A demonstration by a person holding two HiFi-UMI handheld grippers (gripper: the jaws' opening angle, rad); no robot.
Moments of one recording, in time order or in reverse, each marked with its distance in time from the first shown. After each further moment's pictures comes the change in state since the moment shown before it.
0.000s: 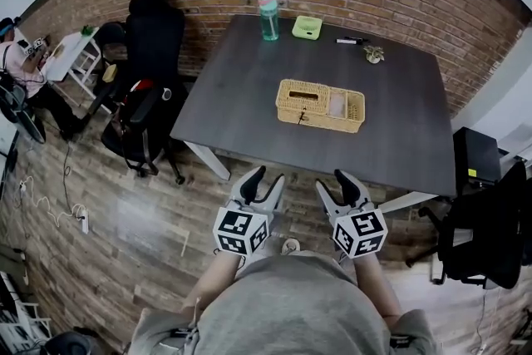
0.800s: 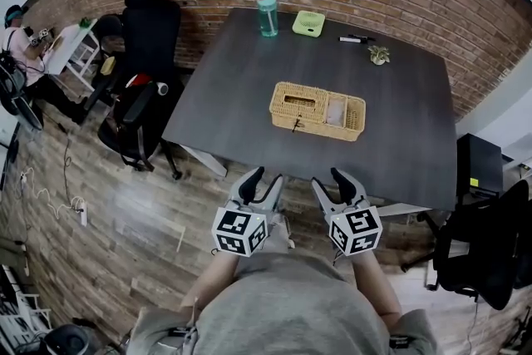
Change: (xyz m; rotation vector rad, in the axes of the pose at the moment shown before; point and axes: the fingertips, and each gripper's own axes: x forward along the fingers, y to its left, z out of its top) left arm 0.058 0.011 -0.011 -0.040 0.048 0.046; right arm 0.046 -0.049 -0.008 -0.017 0.058 0.039
